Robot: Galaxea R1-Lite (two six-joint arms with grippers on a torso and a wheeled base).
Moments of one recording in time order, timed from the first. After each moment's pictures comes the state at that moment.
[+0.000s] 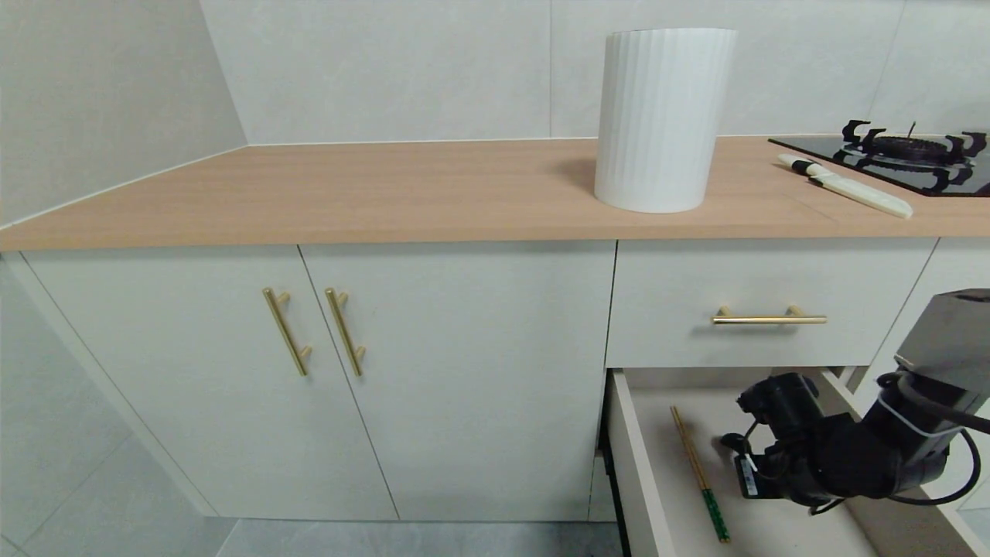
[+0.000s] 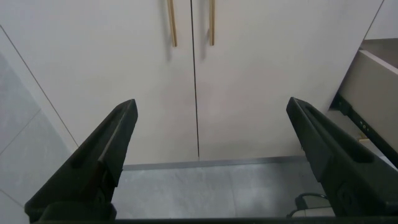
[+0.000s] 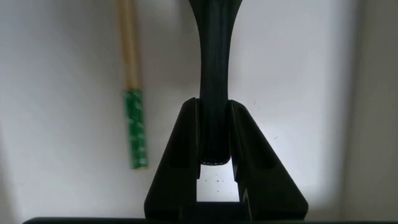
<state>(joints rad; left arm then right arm) 0.00 0.00 0.00 0.01 -0.05 0.01 0.22 2.19 -0.68 -0.45 -0.25 0.20</state>
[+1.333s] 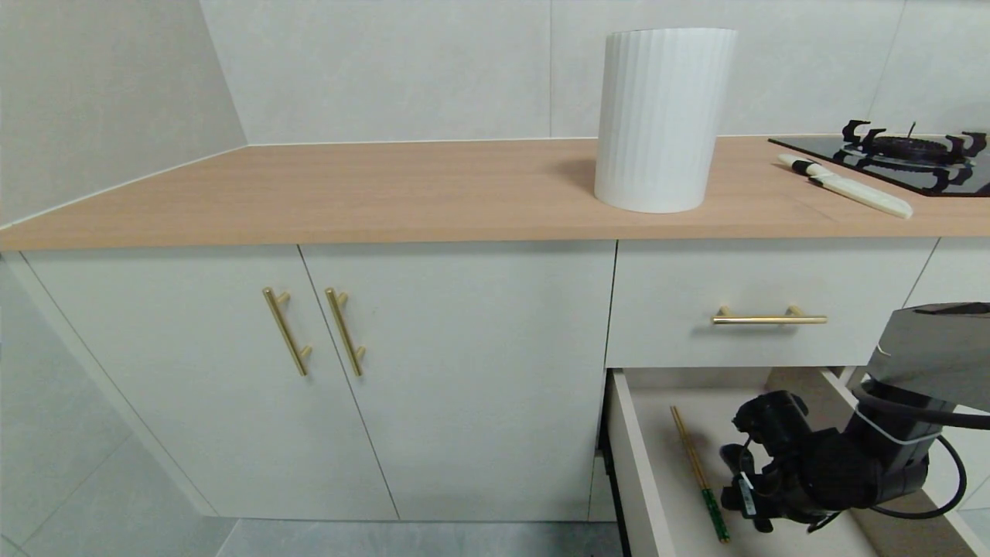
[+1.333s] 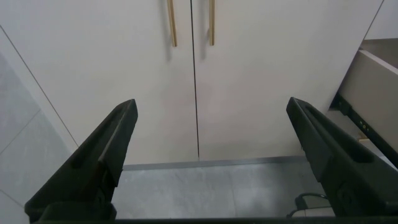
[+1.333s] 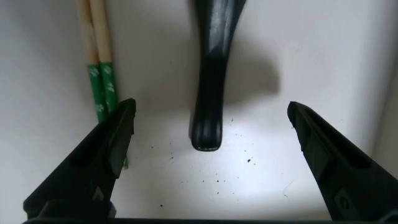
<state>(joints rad) 0.00 0.00 0.00 0.01 -0.05 0.01 0.21 2.26 -0.67 -0.45 -0.25 0.20</state>
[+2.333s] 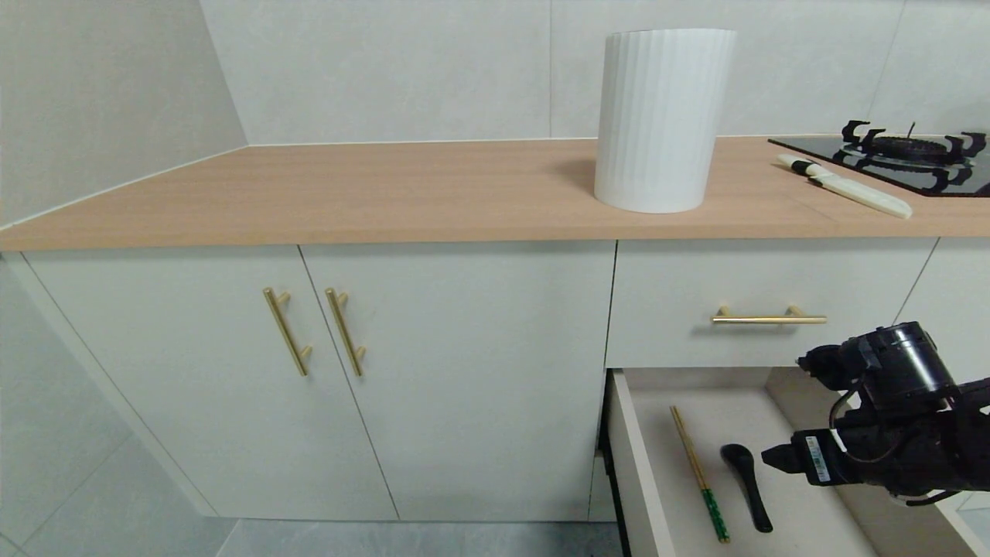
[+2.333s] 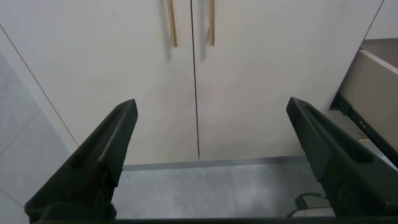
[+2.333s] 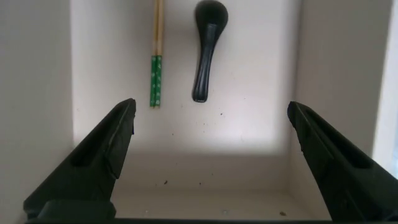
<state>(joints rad) 0.00 0.00 0.00 0.01 -0.05 0.01 0.23 1.67 -0.62 -0.13 -0.19 0.12</state>
